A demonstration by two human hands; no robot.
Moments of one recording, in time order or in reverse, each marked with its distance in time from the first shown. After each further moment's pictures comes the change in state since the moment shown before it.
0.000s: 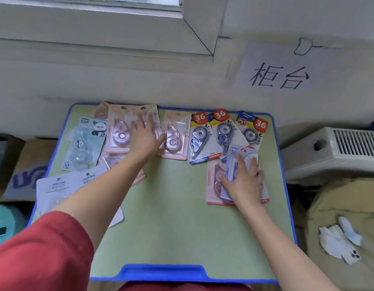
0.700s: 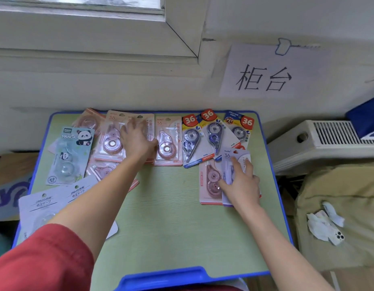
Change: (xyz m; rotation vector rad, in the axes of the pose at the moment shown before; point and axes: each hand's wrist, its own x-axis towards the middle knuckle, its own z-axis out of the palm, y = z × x) left_hand 0.005 0.012 0.002 -0.211 0.089 -0.025; right_hand -0.015 0.004 -0.009 0.070 -0.006 0.044
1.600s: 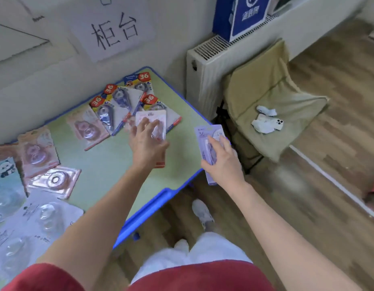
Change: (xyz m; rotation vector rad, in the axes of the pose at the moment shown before) left_hand -0.232 0.081 0.043 -0.024 -0.217 0.742; right_hand -0.195 0.117 0.043 0.453 0.332 0.231
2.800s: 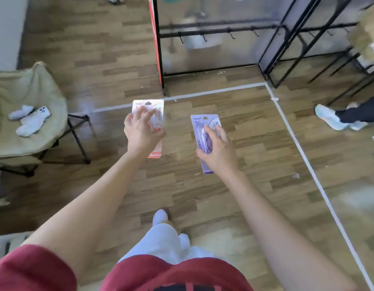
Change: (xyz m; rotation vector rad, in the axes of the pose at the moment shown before) left_hand -0.532 0.437 0.293 -0.051 -0.762 0.819; right_hand -0.540 0.473 -0.199 0.235 0.631 0.868
